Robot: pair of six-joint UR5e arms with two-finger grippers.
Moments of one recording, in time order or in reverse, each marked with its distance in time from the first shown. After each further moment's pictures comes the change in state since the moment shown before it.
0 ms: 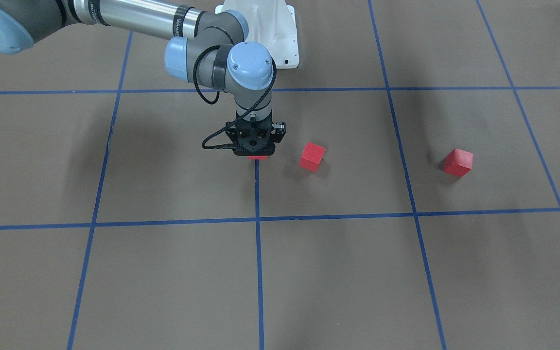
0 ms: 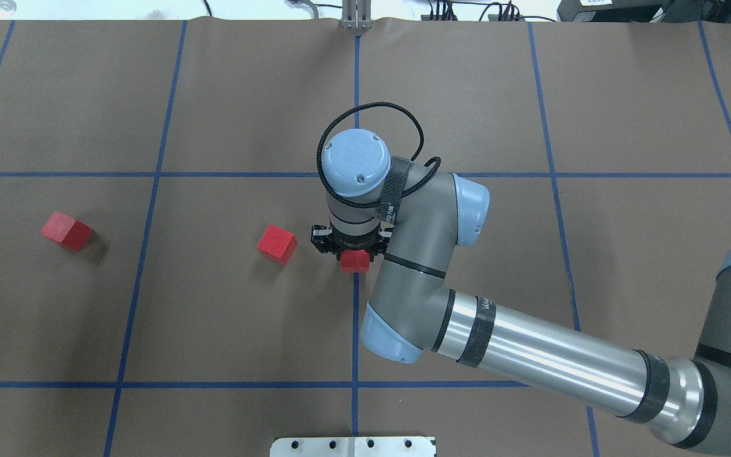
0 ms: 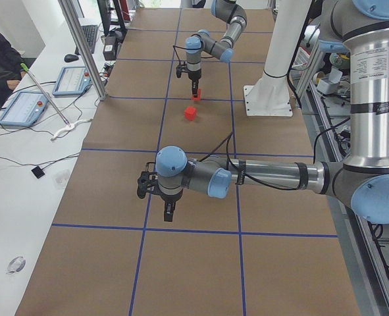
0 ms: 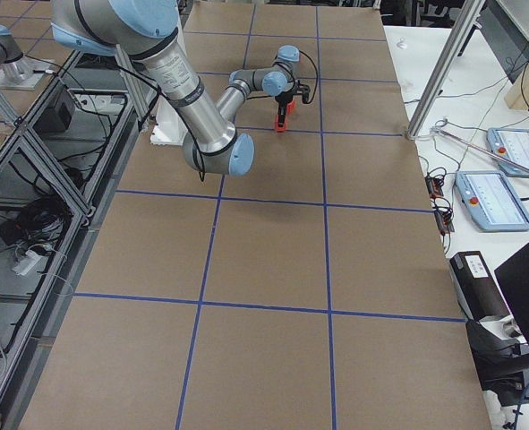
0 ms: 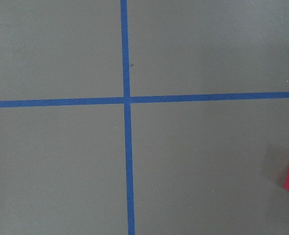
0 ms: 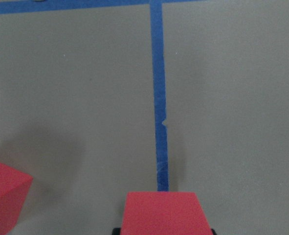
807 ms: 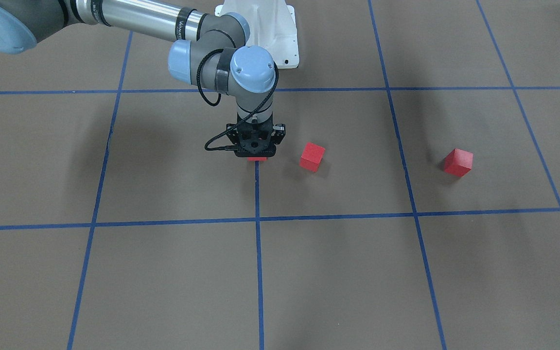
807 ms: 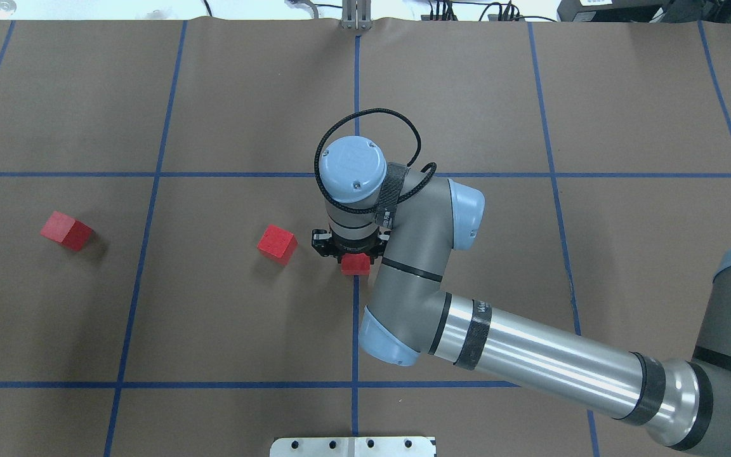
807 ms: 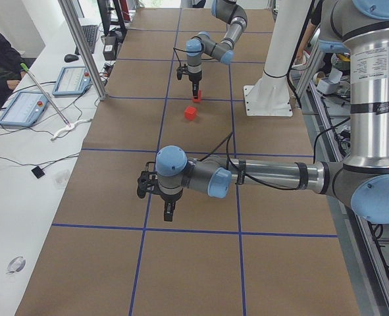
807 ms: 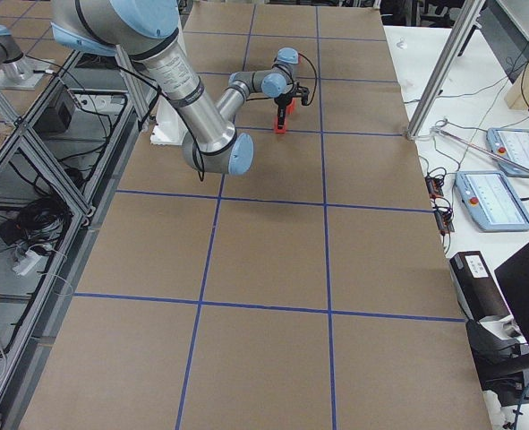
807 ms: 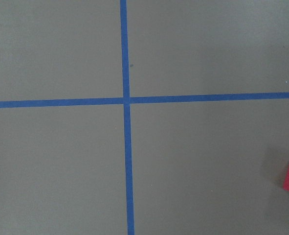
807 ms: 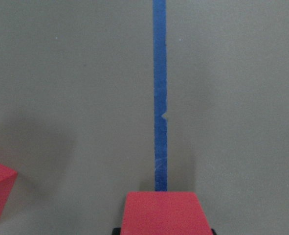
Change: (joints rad) left arm 0.000 0.000 -0.003 0.000 0.000 -0.001; right arm -0.008 0.004 -0.024 0.010 -0.010 -0.003
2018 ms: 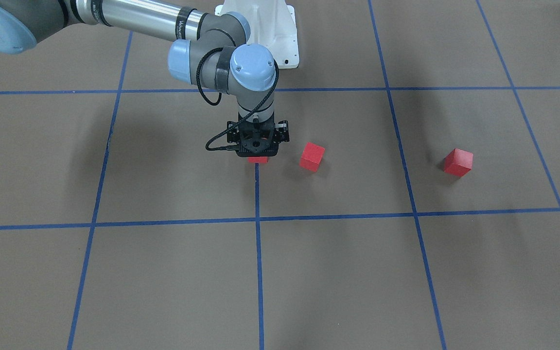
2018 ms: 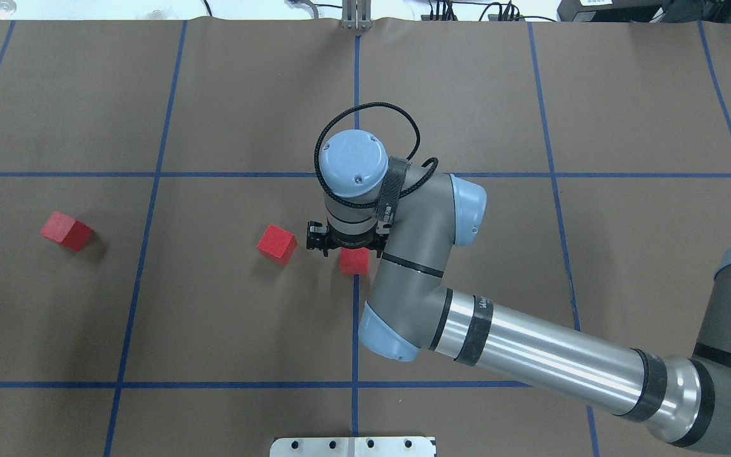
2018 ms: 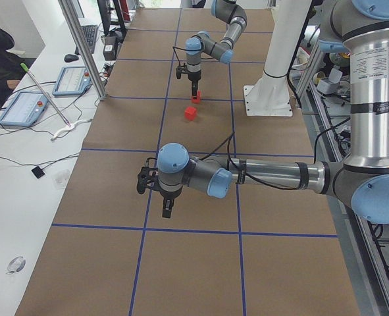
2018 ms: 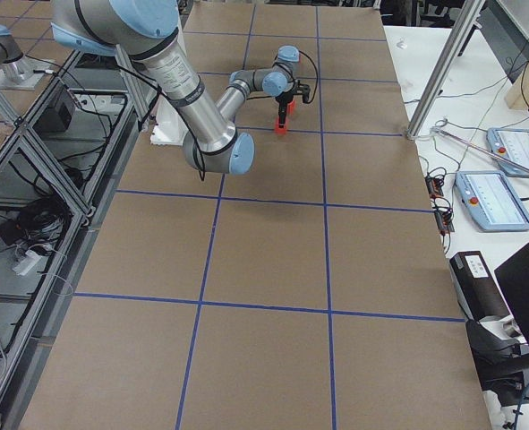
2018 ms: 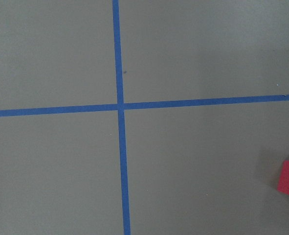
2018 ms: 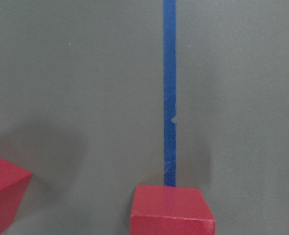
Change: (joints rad) left arm 0.030 0.002 -0.007 -0.088 -0.004 -0.059; right arm 0.020 0.001 0.025 0.009 0.013 -0.003
